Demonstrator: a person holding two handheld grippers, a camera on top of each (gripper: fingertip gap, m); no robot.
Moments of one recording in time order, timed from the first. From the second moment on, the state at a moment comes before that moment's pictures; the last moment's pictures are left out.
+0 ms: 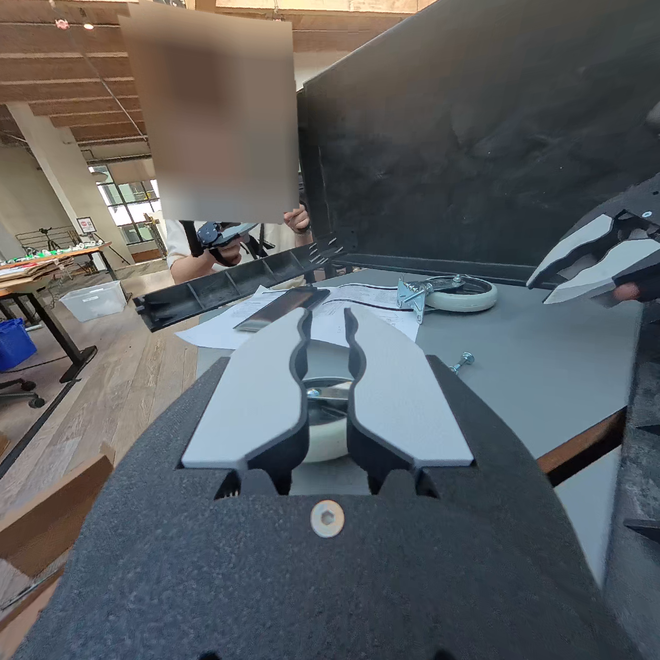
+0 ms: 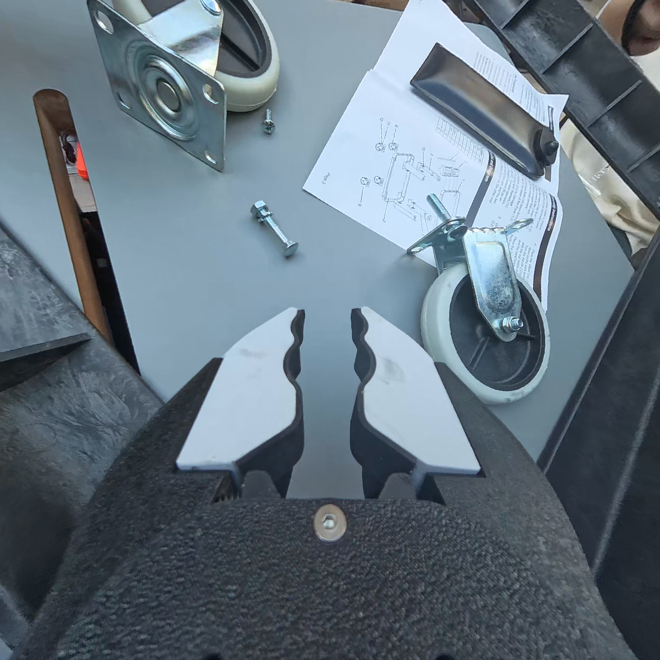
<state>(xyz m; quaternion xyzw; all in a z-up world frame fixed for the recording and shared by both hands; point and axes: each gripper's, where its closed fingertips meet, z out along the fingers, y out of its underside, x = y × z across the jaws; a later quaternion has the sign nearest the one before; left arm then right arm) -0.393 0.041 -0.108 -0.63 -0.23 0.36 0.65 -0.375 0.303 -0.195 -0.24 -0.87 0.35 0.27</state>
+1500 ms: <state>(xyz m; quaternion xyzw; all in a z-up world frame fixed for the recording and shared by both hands) -0.247 0.011 -0.072 -0.48 -0.34 0.44 0.67 -0.368 0.299 -0.201 -0.19 -0.88 0.29 0.33</state>
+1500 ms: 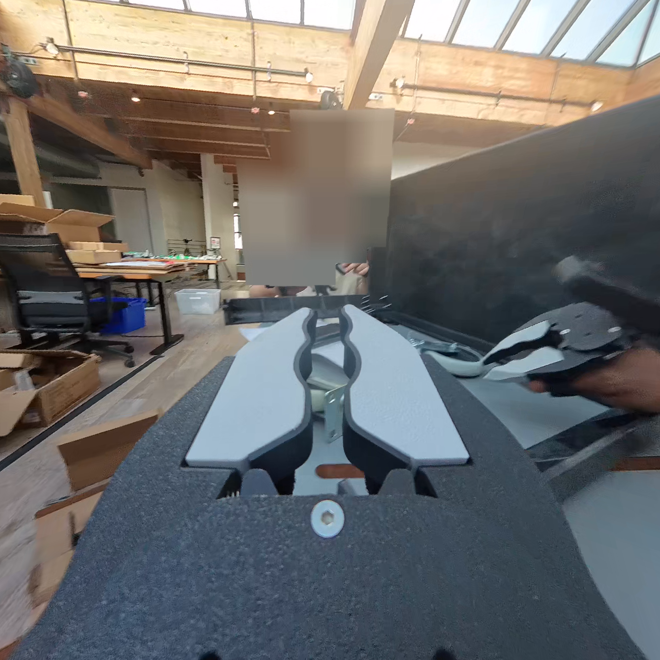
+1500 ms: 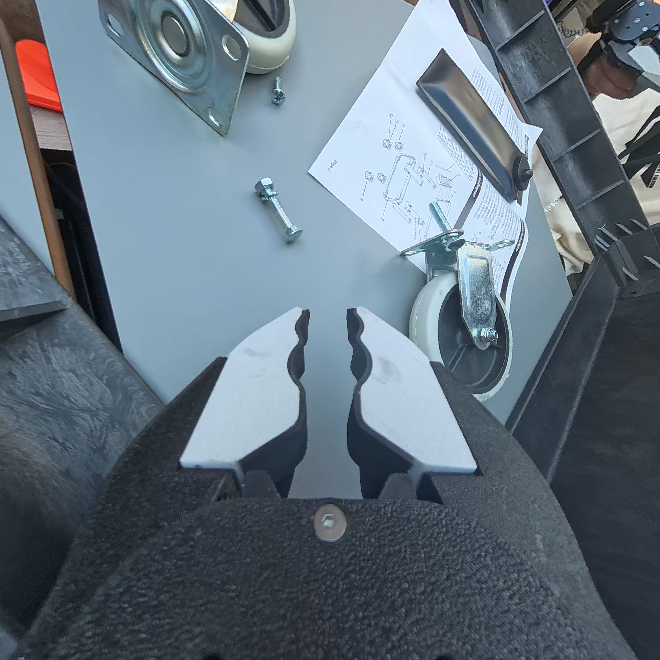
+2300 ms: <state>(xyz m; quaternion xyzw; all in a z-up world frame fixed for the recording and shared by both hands) 0.000 0.278 0.189 -0.12 0.13 -0.11 0.98 -0.365 0.296 -0.202 -0.19 -0.88 0.31 0.29</state>
